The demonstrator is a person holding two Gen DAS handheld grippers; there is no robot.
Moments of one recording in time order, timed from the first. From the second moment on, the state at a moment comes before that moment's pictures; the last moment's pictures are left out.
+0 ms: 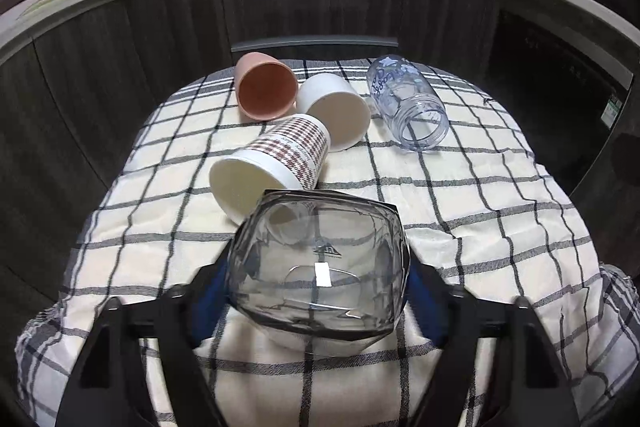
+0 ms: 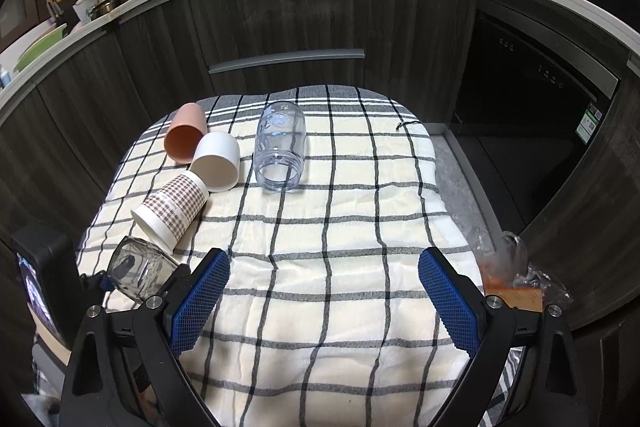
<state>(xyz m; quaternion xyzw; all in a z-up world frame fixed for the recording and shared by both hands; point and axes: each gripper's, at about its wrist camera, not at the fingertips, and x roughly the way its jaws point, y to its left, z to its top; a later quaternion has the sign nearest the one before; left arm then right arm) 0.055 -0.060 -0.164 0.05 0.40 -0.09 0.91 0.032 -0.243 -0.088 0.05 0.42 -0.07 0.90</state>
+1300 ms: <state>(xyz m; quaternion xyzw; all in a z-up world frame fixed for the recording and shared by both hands) 0.001 0.012 -0.051 -0.01 0.34 -0.07 0.94 -0.006 -0.188 -0.018 0.02 0.31 -0.04 0.95</state>
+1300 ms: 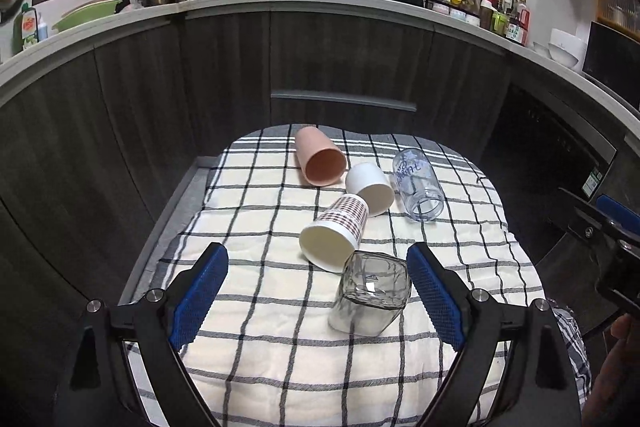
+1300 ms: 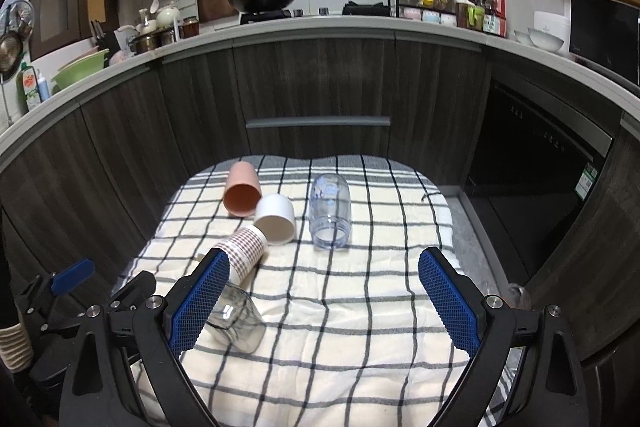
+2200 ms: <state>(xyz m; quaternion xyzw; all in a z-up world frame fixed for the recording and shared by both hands) -0.020 0.023 -0.029 0.01 0.32 -0.03 0.95 -0.028 -0.182 -0.004 0.04 0.27 -0.04 0.96</state>
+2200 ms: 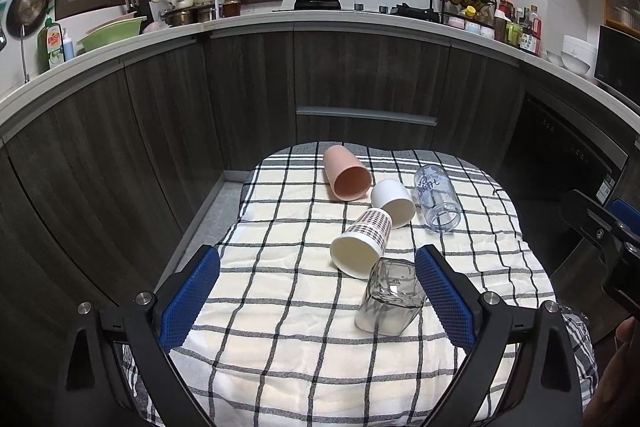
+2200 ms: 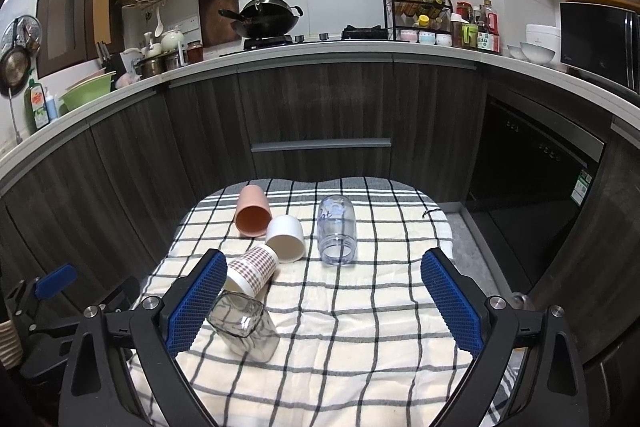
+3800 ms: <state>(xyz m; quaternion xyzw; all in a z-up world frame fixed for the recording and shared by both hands) -0.019 0.020 -0.028 0.01 0.32 -0.03 0.95 -0.027 -0.183 -0.005 0.04 0.28 -0.04 0.96</state>
